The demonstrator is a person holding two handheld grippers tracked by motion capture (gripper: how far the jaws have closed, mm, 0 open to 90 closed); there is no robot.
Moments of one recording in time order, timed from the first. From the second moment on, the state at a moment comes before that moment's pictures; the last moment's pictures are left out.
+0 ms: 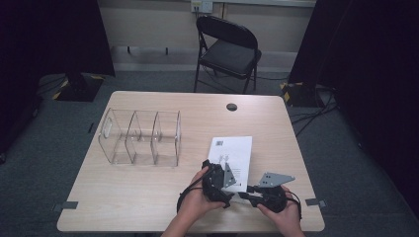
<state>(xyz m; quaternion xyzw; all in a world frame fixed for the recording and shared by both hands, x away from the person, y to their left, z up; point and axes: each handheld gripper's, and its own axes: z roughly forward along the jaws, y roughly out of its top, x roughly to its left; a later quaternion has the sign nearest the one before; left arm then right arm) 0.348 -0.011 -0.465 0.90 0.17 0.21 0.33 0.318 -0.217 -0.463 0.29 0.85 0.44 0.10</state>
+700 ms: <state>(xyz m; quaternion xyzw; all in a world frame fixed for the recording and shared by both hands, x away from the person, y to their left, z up) 0.346 -0.012 -0.467 0.90 0.16 0.24 0.33 0.318 -0.217 -0.462 0.29 0.85 0.44 0.09</state>
